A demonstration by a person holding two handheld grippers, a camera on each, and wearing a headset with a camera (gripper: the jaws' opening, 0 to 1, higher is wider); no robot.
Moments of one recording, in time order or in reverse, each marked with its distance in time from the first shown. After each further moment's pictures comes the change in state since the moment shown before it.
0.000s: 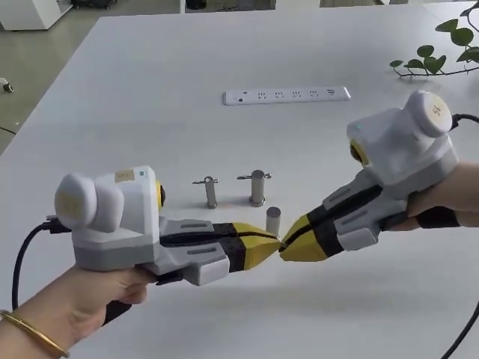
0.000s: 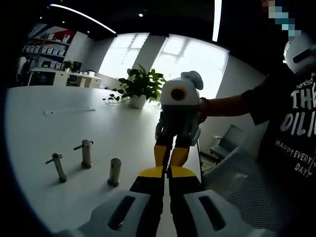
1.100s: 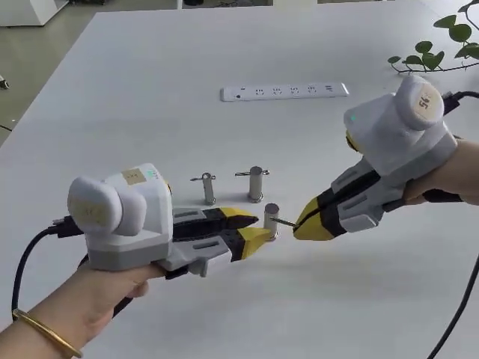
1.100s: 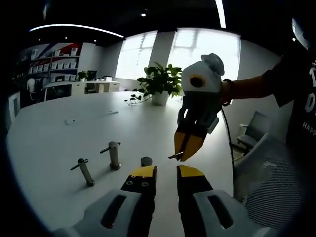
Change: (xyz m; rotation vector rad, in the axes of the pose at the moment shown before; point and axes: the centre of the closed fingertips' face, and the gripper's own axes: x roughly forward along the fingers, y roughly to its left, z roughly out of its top) left arm -0.001 0.048 -0.006 0.131 0.047 0.252; right arm -0.021 -0.045 -0.025 -0.071 0.212 -0.218
